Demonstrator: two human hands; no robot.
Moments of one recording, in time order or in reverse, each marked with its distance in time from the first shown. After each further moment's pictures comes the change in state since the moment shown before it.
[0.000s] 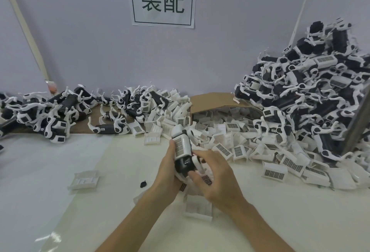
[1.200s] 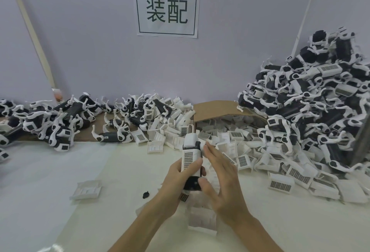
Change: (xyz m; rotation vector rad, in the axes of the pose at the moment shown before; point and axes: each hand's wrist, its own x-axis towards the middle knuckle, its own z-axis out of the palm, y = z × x) left_hand -0.012 0.006 0.003 0.430 -0.192 0.231; right_hand 0.003 -0.006 -0.001 -0.020 0.040 0.027
